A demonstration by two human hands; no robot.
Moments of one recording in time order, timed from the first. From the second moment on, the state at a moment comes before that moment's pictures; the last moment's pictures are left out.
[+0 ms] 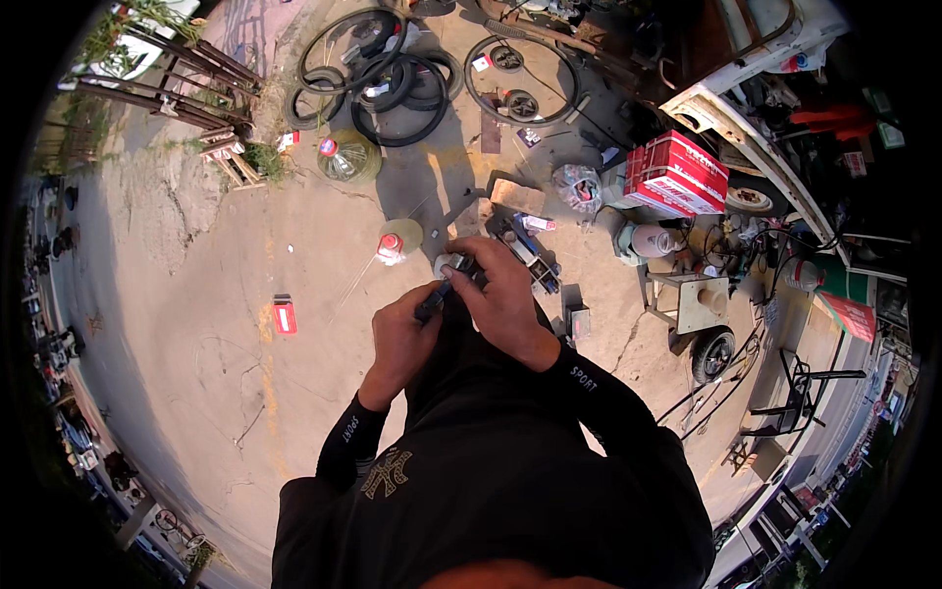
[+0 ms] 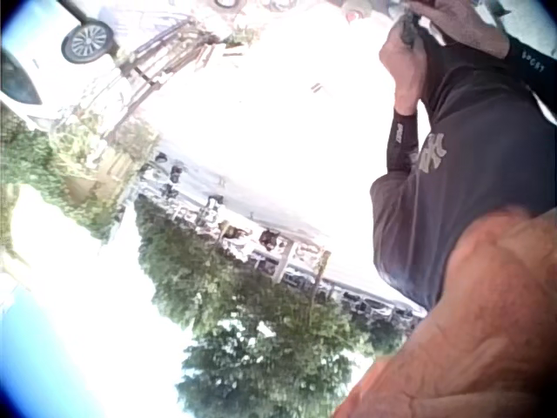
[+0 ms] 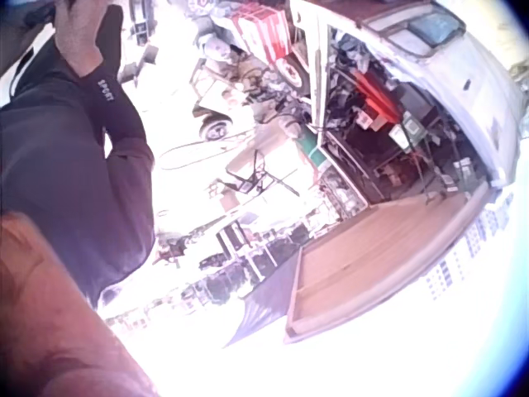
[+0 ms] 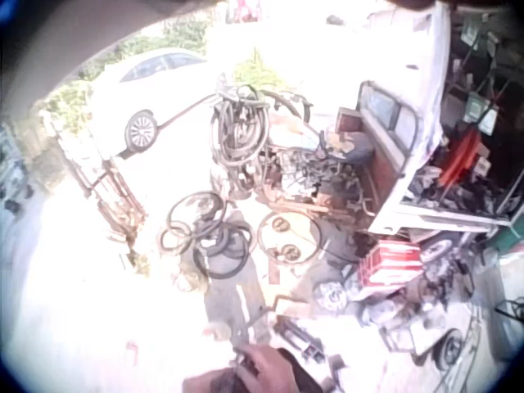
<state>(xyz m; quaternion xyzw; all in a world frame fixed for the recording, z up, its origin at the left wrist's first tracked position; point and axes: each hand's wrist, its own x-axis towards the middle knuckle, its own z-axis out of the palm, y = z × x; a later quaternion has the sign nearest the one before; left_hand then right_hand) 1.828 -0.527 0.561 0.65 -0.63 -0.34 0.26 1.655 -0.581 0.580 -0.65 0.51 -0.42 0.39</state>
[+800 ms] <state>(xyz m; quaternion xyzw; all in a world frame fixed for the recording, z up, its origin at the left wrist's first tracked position) 1.671 -0.917 0.488 0.61 -0.65 -0.44 0.13 1.442 -0.955 0.463 -0.32 0.66 -0.45 0.50</state>
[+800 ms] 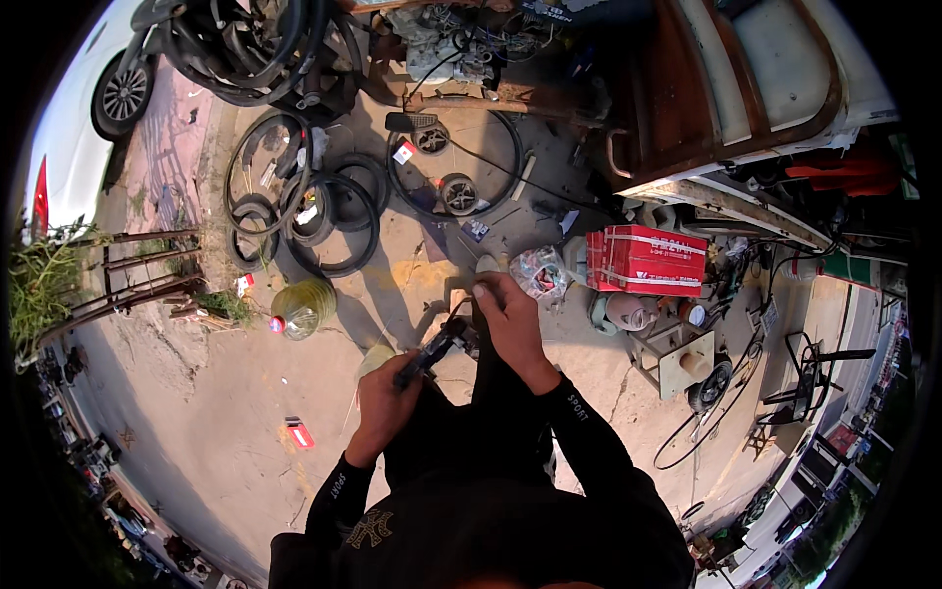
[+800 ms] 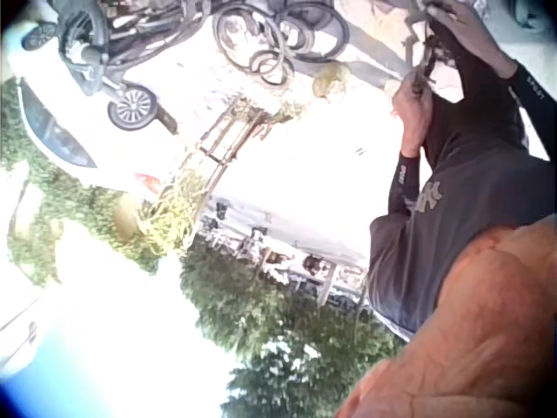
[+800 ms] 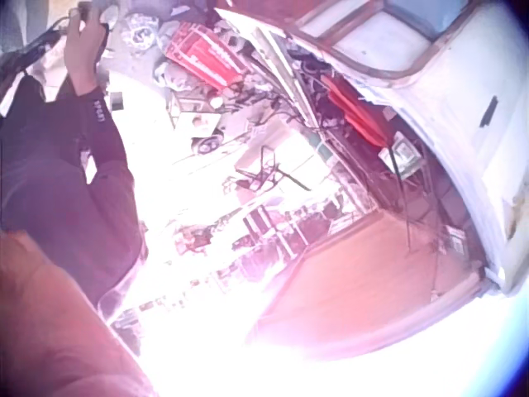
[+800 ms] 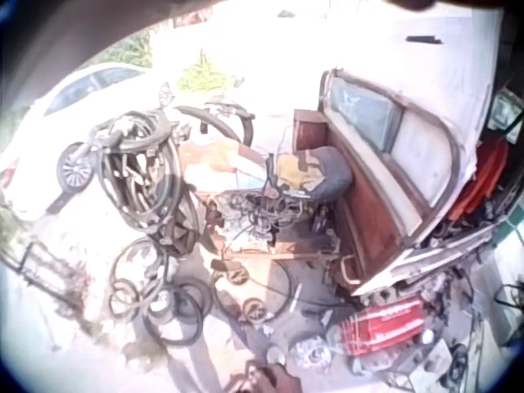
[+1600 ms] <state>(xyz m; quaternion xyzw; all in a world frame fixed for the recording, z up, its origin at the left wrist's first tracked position) 1.574 -1.164 0.025 0.56 -0.29 -0.74 0.24 1.251 -1.285 0.094 -0.49 0.76 -0.42 0.11</state>
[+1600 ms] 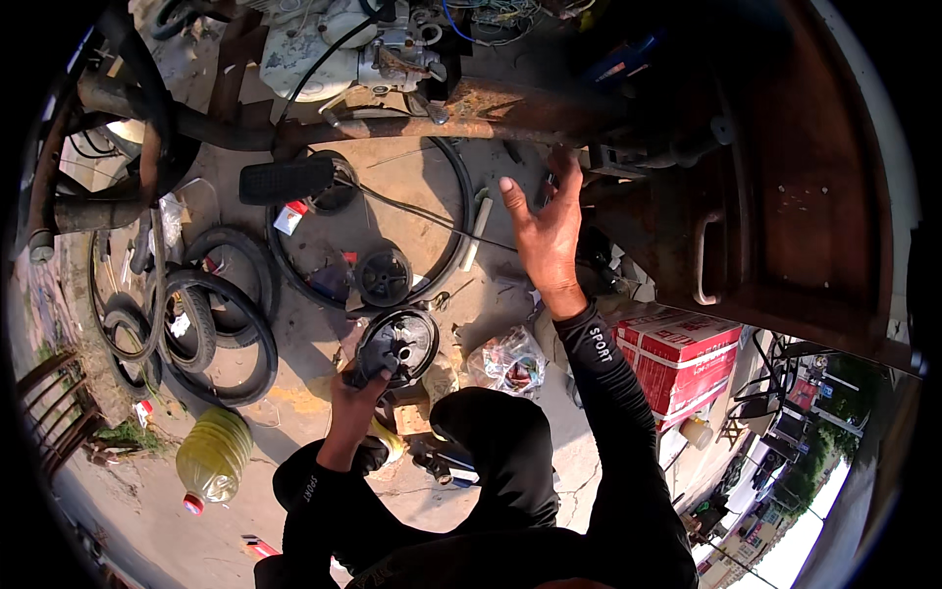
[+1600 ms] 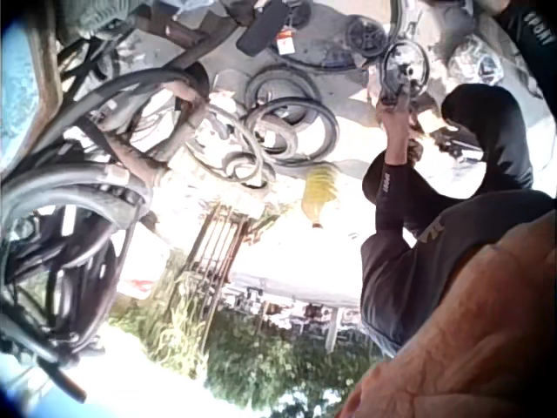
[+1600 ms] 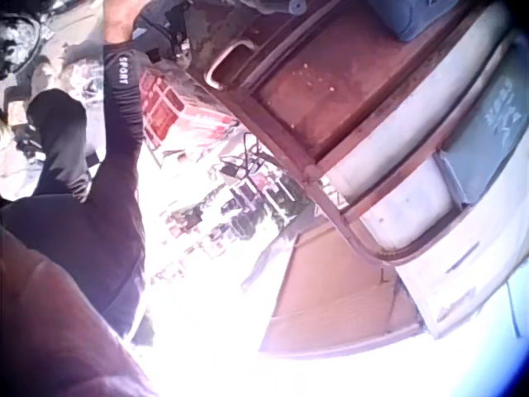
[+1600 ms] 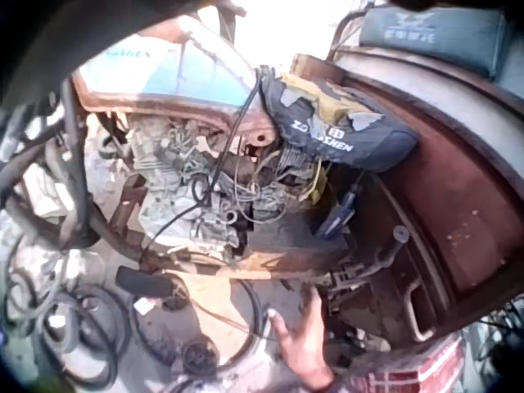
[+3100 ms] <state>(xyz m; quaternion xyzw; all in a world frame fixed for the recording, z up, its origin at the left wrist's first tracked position) 1.639 -1.160 -0.018 0.53 -0.52 -0.45 0.50 1.337 -1.171 0.057 -0.77 0.61 -0.17 -0.07</state>
